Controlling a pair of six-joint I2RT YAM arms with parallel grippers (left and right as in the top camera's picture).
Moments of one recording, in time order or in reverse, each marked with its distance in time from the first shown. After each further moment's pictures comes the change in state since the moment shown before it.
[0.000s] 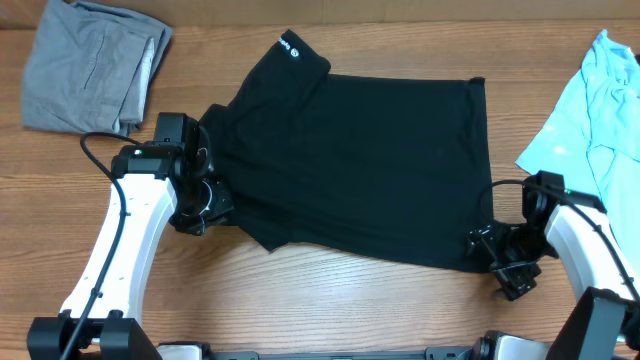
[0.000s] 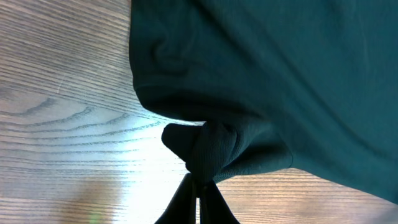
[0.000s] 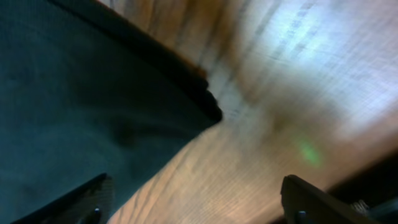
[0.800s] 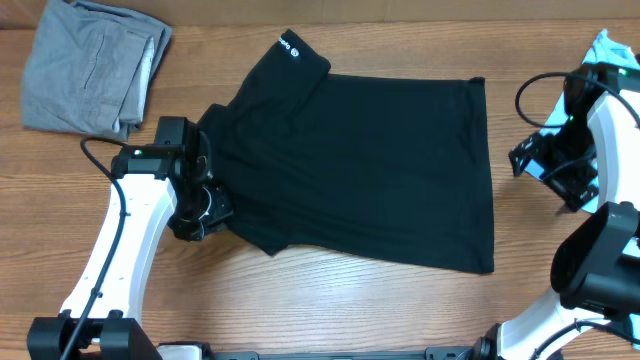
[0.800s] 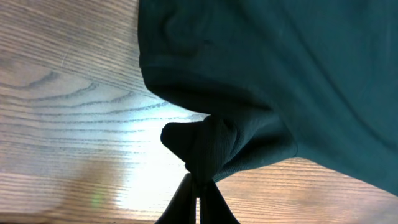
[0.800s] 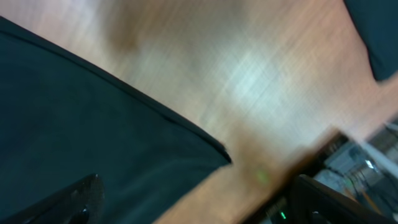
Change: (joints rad) left arm 0.000 0.000 -0.001 -0.057 0.000 -0.019; right arm -0.026 0.429 0.871 -0.495 0.249 -0.104
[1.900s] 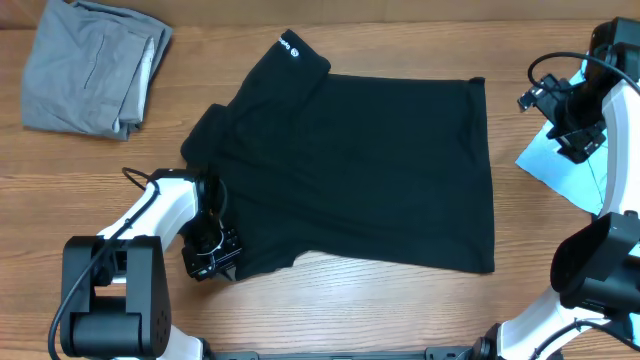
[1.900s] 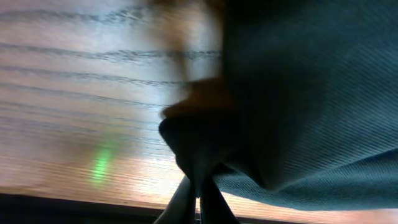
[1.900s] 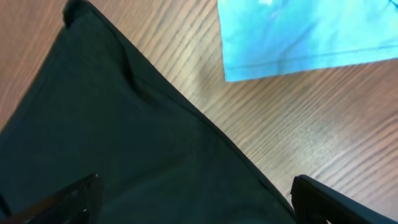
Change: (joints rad) left arm 0.000 0.221 -0.254 0.069 0.007 -0.023; right arm 0.001 0.008 0.209 0.257 -0.132 -0.109
